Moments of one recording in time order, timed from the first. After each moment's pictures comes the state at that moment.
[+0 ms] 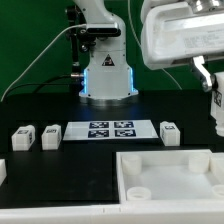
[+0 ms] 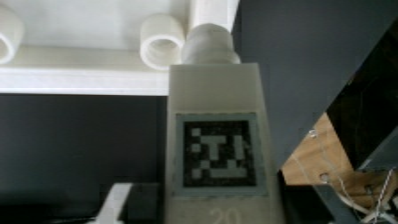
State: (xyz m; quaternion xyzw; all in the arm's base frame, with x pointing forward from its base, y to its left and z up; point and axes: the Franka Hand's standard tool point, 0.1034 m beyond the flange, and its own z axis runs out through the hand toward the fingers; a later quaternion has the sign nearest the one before) arm 0.576 0.132 0.152 -0.96 -0.06 -0.28 0.06
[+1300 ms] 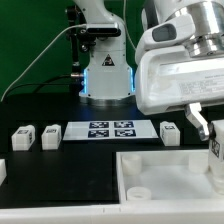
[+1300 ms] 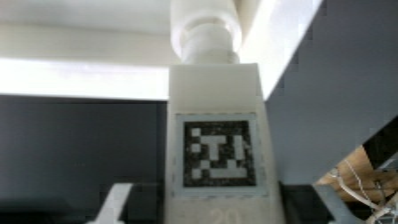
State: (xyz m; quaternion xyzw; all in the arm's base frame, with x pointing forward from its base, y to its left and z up) arm 0.620 0.114 0.098 -0.95 -0.06 -0.30 0.04
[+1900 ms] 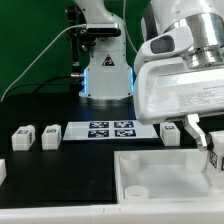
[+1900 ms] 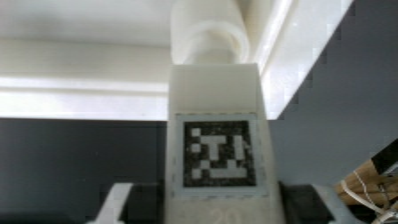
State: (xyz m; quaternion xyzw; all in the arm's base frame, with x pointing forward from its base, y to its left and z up) arm 0.622 0.113 0.086 -0.95 -0.06 -0.30 0.04
